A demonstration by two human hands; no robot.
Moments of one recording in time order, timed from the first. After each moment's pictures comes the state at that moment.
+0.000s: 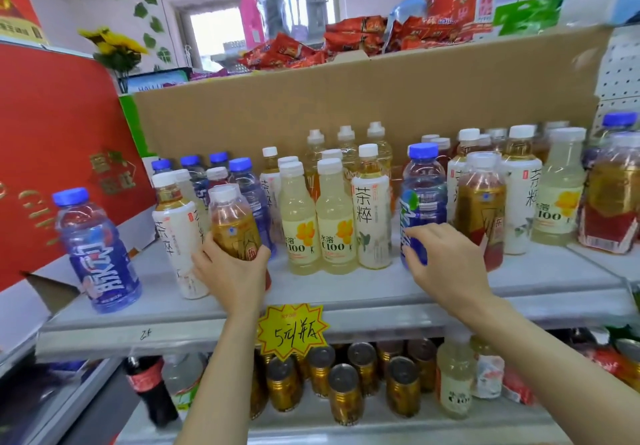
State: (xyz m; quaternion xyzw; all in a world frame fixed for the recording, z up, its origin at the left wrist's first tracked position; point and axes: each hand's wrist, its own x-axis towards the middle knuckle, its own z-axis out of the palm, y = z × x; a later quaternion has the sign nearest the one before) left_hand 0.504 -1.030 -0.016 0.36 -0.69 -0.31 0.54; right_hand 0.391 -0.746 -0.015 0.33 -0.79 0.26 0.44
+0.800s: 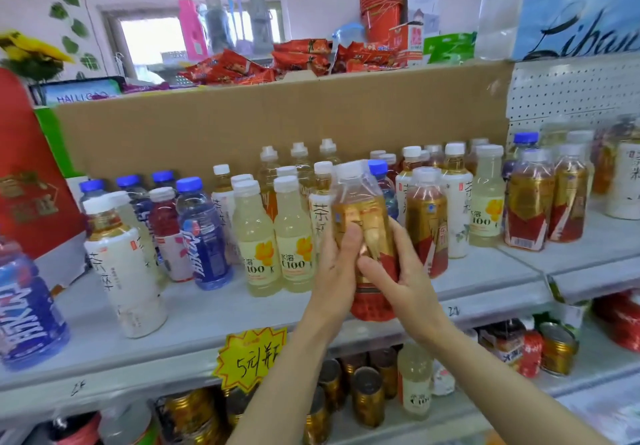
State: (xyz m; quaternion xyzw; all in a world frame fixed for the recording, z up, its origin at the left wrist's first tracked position) left_hand 0.491 -0.849 0.032 -0.09 -0.68 -0.67 0.27; right_hand 0.465 -0.740 0.013 0.36 -0.64 0.67 0.13
